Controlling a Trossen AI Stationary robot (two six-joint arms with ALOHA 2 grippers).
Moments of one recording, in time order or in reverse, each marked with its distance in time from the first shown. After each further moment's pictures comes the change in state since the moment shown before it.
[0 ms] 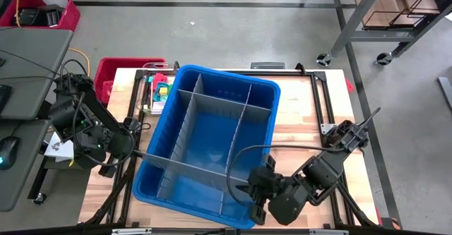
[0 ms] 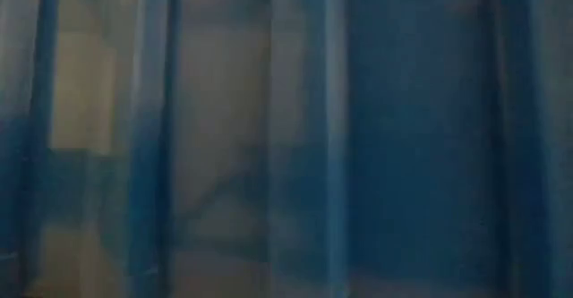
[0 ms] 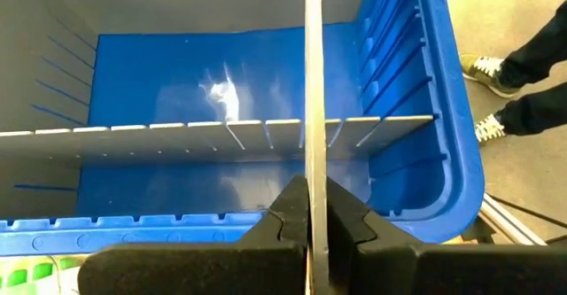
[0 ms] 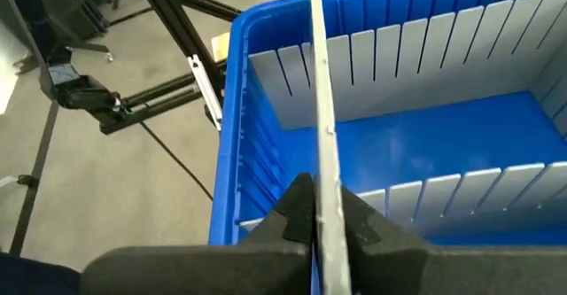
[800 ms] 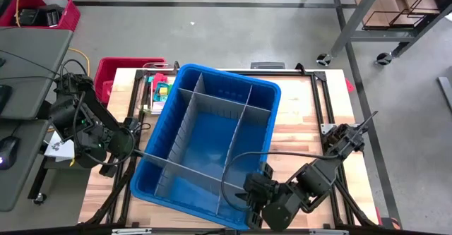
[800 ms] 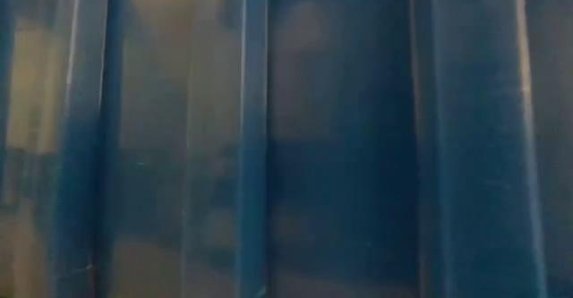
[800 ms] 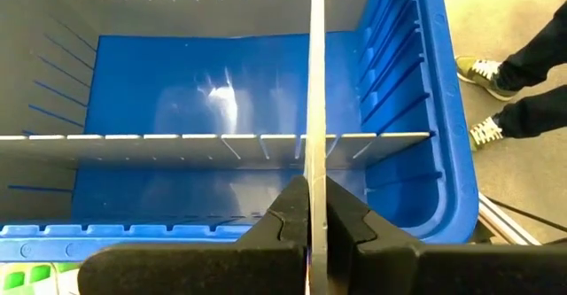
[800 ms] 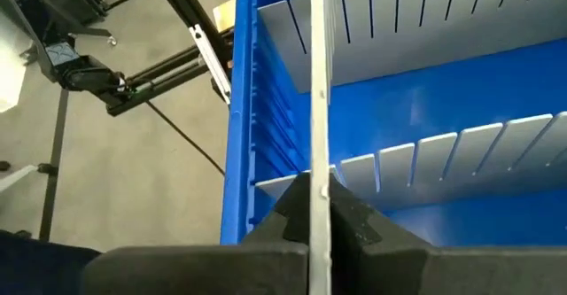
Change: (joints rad) left arm 0.000 -0.004 0.000 -0.008 0.006 -0.002; right arm 0.016 0.051 0.000 -0.010 -0.083 0.107
